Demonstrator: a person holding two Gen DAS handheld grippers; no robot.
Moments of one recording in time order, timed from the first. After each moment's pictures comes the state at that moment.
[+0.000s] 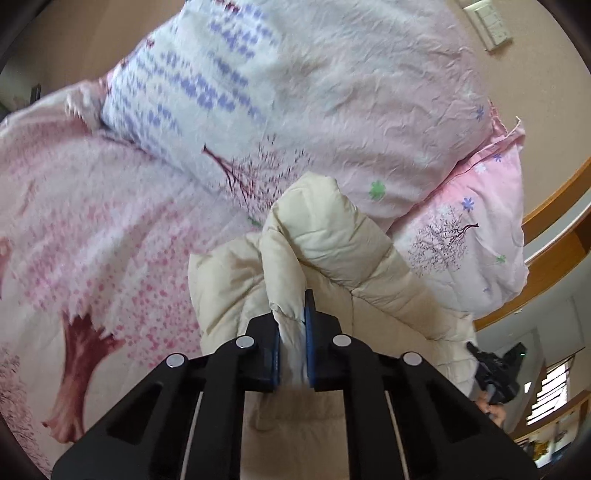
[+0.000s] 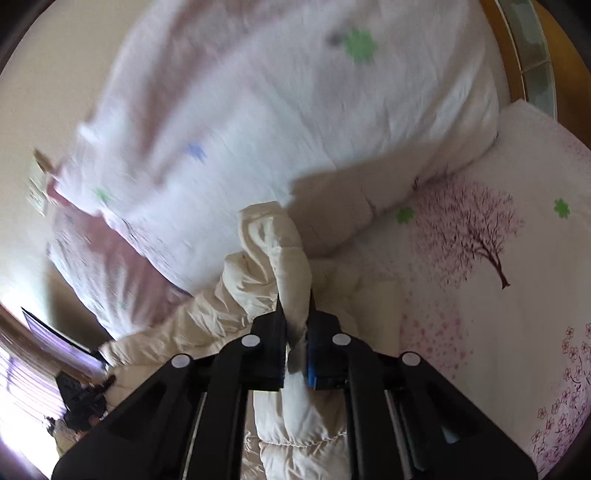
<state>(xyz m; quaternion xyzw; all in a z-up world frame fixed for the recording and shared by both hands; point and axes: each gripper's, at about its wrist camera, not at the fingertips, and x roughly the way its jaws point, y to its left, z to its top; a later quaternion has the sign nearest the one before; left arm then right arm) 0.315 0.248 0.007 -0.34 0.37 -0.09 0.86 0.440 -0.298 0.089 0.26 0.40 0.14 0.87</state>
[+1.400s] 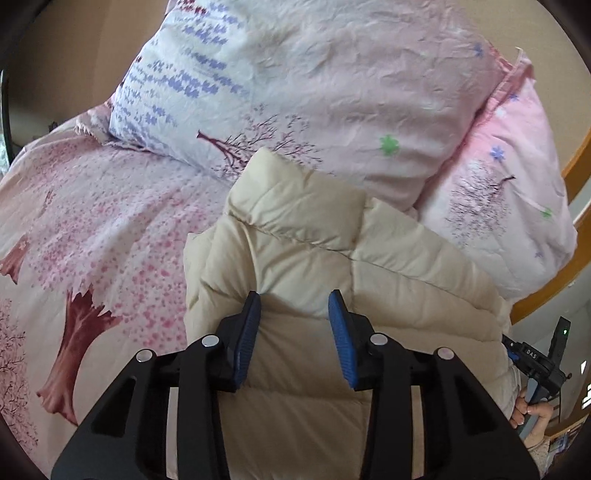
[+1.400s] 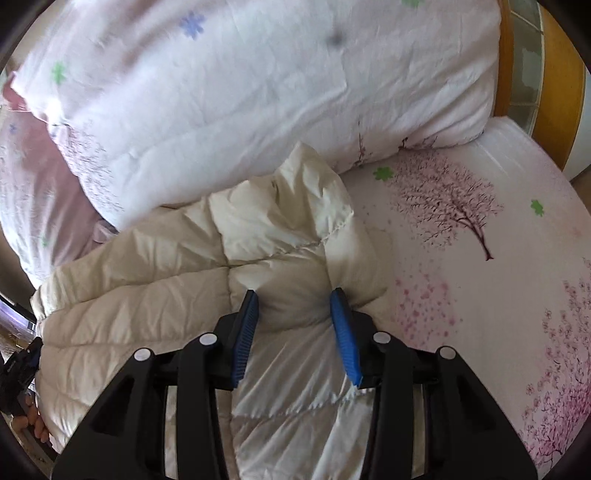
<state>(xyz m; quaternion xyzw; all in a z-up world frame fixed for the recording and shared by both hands) 0.321 0.202 0.007 -0.25 0.39 -0.01 0.89 0.431 -0.245 0.045 0.12 0.47 0.06 0.87</state>
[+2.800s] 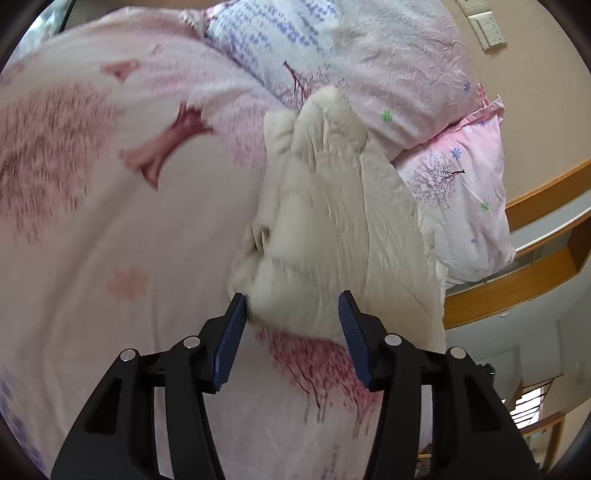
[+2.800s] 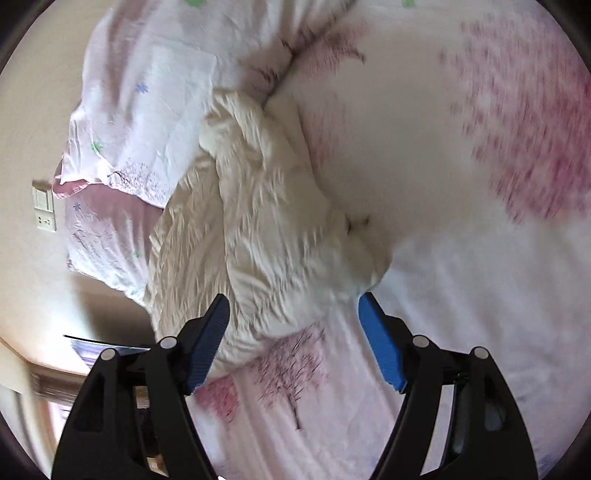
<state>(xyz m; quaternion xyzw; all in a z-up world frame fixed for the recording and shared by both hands) 0.158 0.228 -0.027 -0.41 0.41 -0.09 0.81 0.270 -0.347 0.017 0.41 0.51 0.13 0.74</state>
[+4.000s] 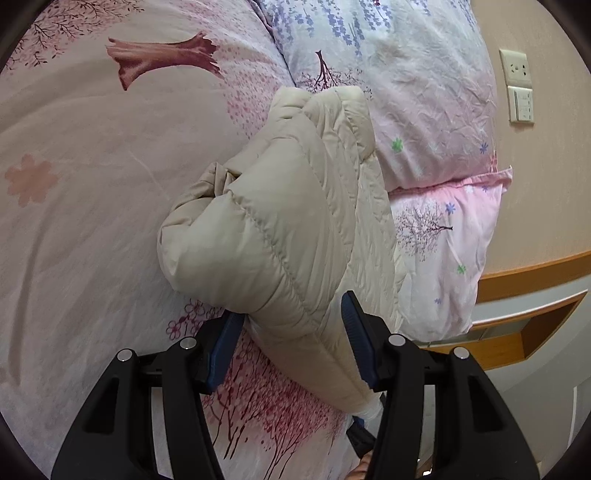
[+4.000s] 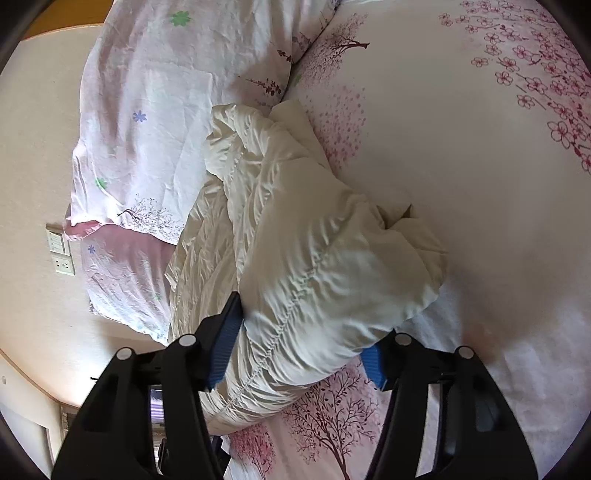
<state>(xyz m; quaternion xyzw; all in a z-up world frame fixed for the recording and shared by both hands) 0.175 0.201 -0.059 -0.57 0.34 -0.07 0.74 0.284 -0.325 -0.002 0.49 0.44 0.11 0.75</state>
